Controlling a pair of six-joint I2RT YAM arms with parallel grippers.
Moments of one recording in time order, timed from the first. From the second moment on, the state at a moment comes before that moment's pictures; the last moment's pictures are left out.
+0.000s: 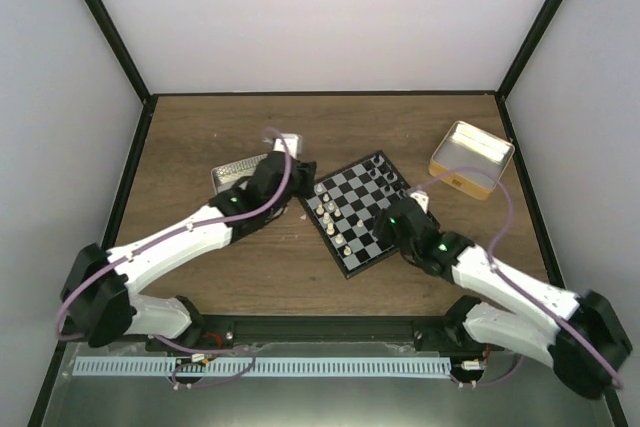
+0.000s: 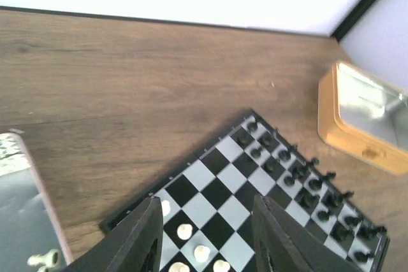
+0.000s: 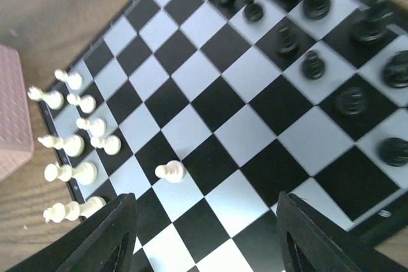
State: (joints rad) left arm -0.84 1.37 1.01 -0.14 -0.31 -0.53; right arm 0.72 0.93 0.51 -0.34 0.31 0.89
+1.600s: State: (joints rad) left arm -0.67 1.21 0.79 -0.08 -0.26 -0.55; right arm 0.70 1.53 0.80 -0.26 0.06 0.59
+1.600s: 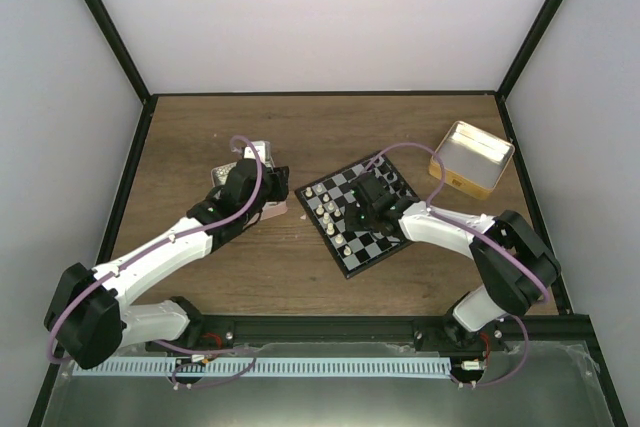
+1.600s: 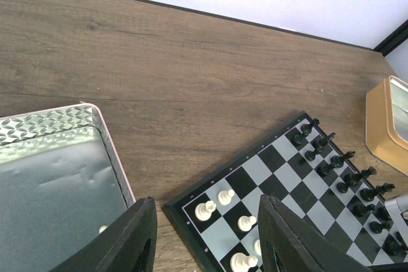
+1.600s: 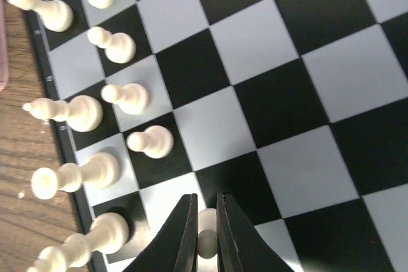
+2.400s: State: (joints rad) left arm -0.64 1.21 0.78 -0.08 -0.26 -0.55; right arm 0.70 1.57 0.80 -0.18 -0.07 0.59
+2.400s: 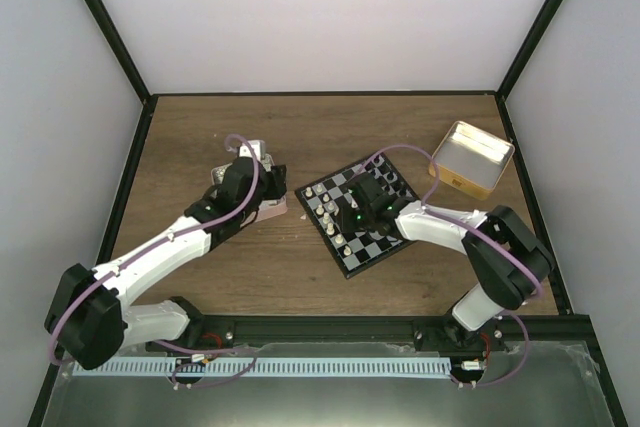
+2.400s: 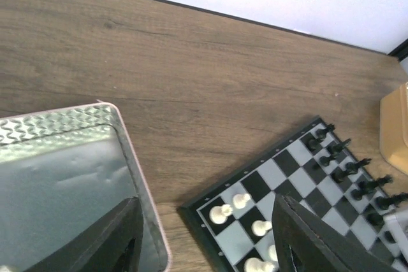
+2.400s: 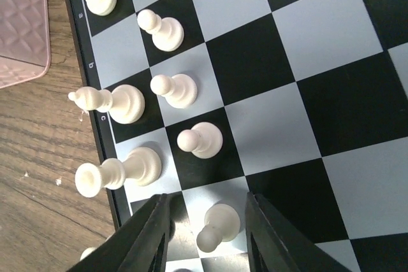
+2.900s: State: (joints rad) left arm -0.47 1.48 1.02 -0.22 -0.22 -0.24; right arm 0.70 1.36 0.78 -0.20 0.07 0.64
